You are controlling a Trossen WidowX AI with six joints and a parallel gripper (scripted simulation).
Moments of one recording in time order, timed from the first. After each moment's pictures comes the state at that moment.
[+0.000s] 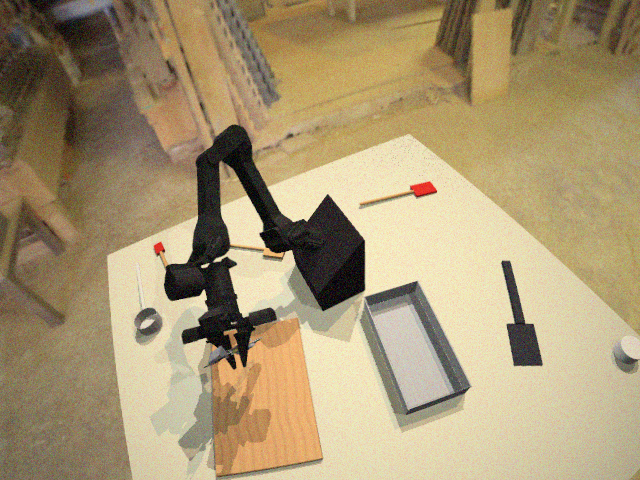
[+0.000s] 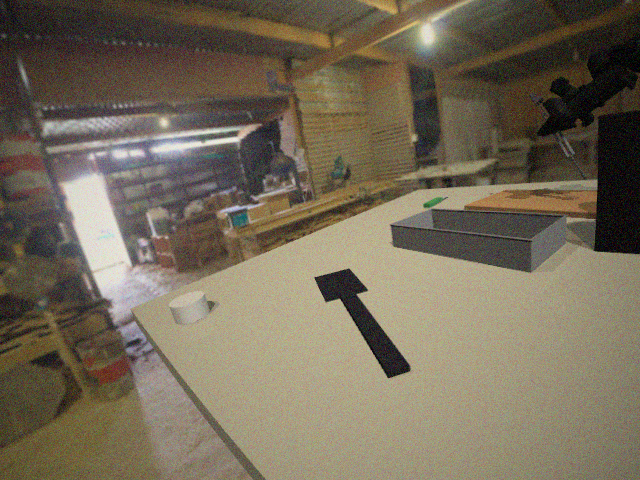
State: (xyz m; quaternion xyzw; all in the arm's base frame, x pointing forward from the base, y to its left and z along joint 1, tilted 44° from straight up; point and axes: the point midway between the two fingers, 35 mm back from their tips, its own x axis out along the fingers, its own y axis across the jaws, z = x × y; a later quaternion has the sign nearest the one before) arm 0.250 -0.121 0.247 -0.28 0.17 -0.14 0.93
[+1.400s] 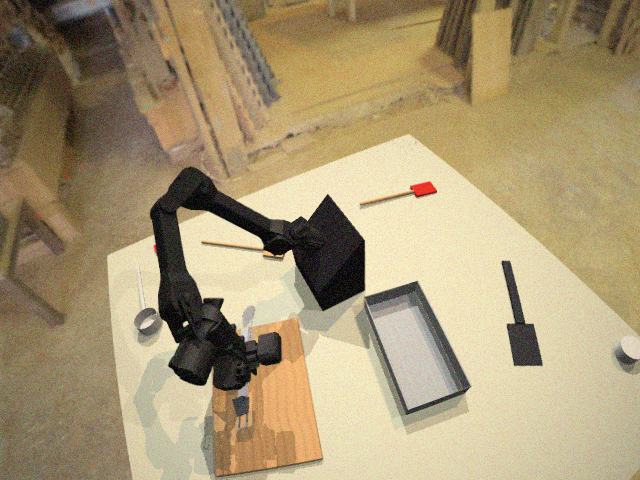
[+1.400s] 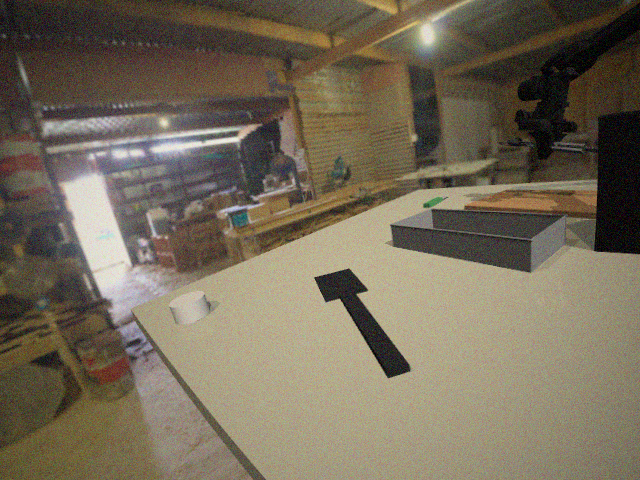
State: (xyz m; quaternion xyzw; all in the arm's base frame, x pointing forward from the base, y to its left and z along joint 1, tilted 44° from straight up) arm 0.271 -0.154 0.211 -0.18 0.53 -0.27 0.78
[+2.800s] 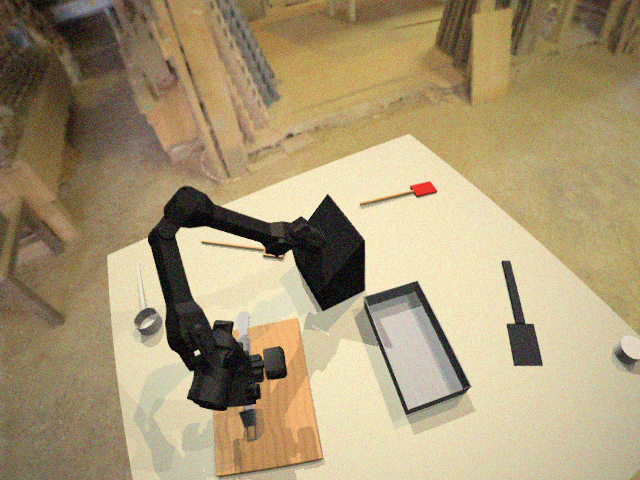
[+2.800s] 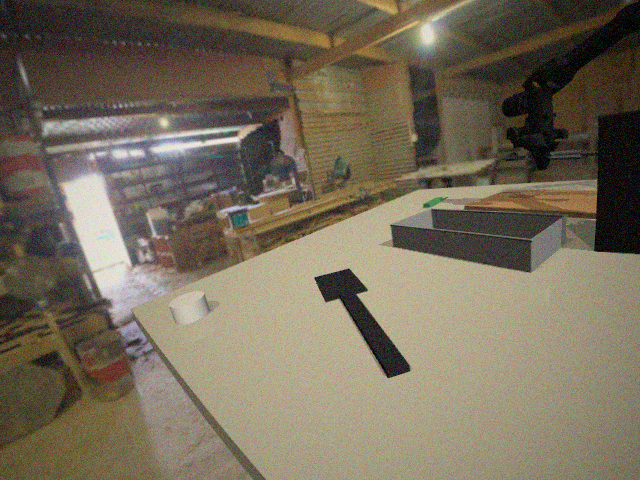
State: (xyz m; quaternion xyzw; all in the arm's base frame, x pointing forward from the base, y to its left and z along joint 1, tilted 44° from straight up) arm 0.284 -0.179 0.197 -0.21 0.59 -0.31 0.71
